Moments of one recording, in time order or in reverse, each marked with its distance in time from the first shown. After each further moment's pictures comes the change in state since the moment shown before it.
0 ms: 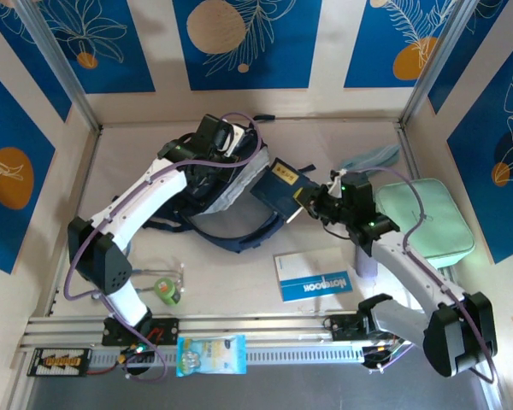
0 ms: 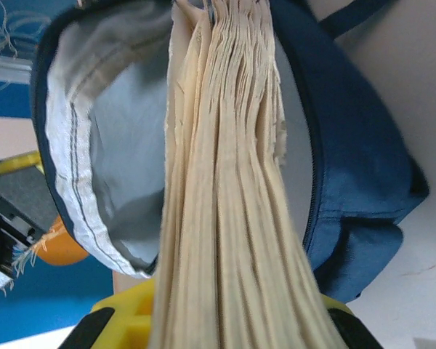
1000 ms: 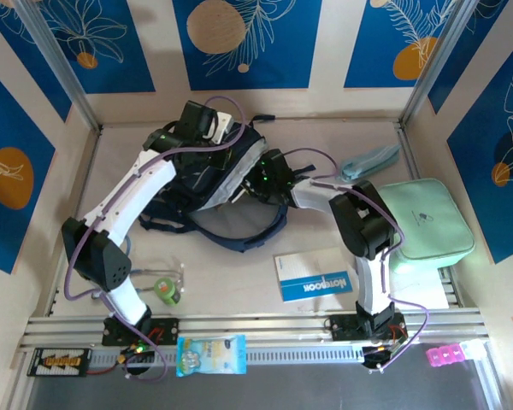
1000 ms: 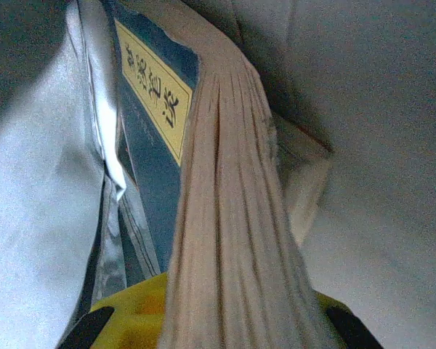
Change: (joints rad) left arm 0.108 0.012 0.087 -0.035 0.203 -0.092; right arm 0.217 0.947 0.597 0.196 0.163 0.180
